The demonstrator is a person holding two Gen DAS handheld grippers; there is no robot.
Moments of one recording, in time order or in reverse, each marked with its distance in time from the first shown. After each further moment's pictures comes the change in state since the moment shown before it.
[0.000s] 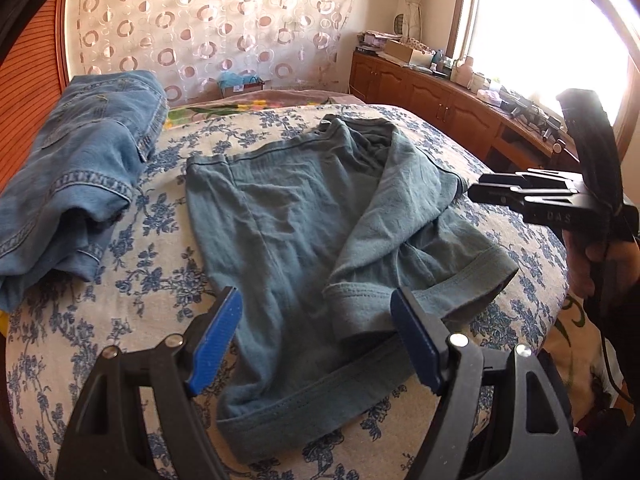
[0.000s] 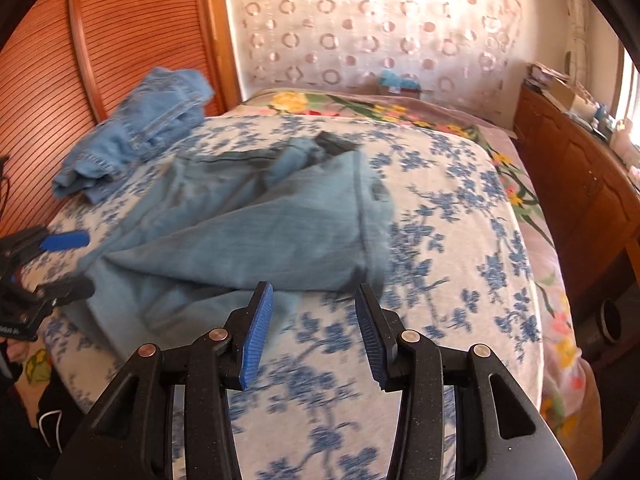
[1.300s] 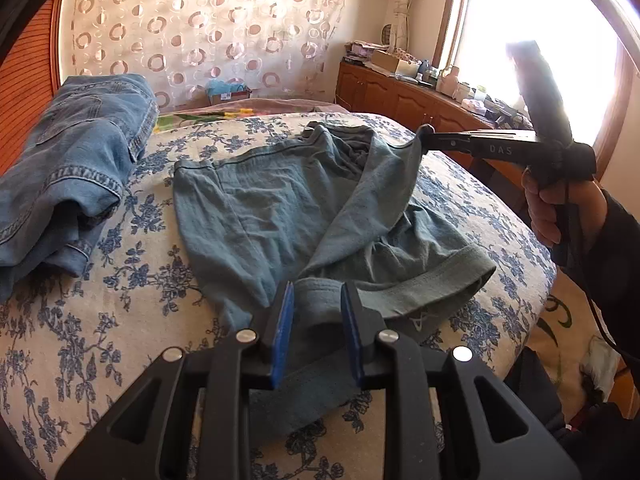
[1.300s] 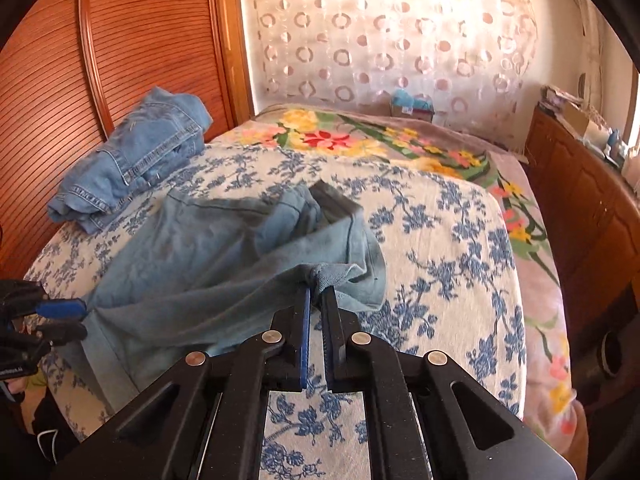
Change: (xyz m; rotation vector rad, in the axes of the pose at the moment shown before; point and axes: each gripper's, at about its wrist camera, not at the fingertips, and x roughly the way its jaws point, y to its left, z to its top) left arm -0.011 -0.004 -0.011 0.001 -0.038 -0.065; right arm 0.010 0.001 0.050 -0.076 -0.061 0.041
